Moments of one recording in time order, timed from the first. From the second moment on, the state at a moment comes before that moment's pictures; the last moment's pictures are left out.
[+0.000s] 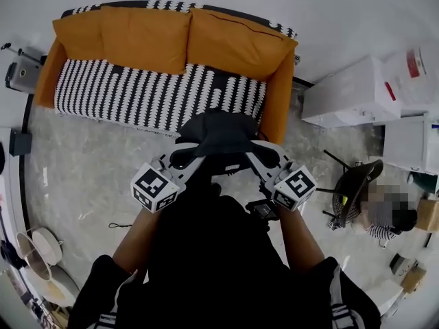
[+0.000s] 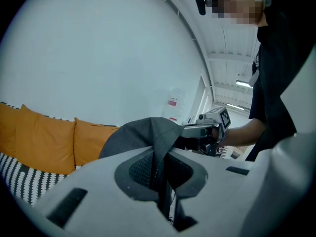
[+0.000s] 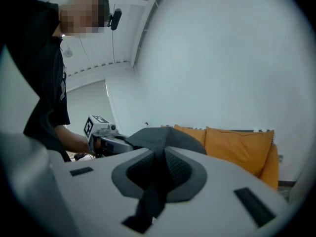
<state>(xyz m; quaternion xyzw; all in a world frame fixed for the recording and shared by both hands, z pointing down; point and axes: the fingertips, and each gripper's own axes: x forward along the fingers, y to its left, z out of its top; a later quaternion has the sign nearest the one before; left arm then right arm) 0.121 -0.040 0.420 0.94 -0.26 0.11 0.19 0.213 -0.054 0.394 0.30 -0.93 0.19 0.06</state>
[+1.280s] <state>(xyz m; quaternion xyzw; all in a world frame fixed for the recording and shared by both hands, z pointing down) 0.070 -0.184 0.571 0.89 -0.32 0.11 0.29 0.163 -0.203 0.547 0.25 -0.92 0.25 0.16</state>
